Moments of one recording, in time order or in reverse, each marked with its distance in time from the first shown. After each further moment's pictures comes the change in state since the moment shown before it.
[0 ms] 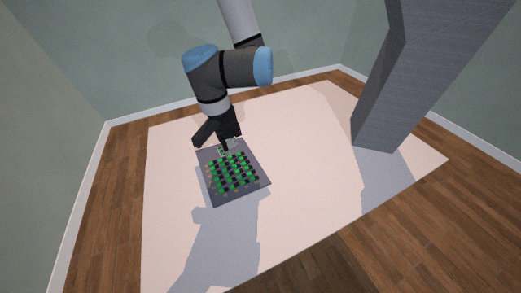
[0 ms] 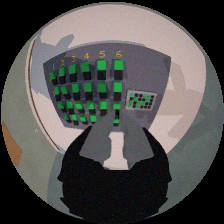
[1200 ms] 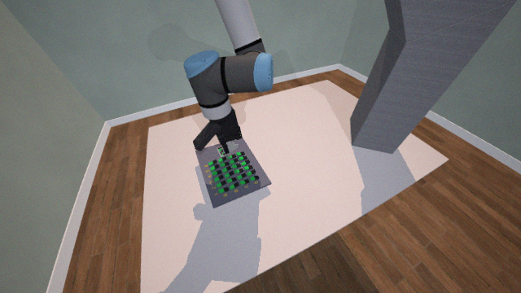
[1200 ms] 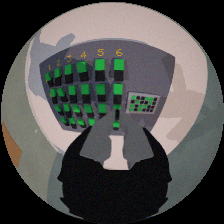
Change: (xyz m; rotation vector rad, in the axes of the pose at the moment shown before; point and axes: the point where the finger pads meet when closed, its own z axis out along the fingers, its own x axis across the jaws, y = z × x) arm 0.000 0.000 0.014 0.000 0.000 0.000
